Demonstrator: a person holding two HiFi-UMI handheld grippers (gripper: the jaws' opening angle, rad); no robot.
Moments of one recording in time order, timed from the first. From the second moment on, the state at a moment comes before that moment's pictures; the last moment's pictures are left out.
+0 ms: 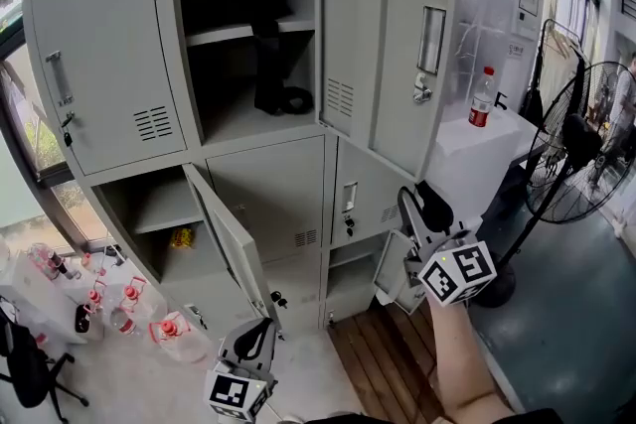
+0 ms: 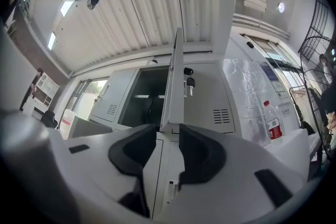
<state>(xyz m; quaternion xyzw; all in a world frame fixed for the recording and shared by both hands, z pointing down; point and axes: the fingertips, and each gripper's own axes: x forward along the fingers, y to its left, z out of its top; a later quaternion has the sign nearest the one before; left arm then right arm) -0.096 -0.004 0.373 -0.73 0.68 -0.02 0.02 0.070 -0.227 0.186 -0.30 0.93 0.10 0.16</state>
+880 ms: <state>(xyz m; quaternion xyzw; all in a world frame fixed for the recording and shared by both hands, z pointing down) -0.097 -0.006 0.384 -0.74 0.67 -0.02 0.03 0.079 -0.250 0.183 -0.32 0.93 0.09 0.15</state>
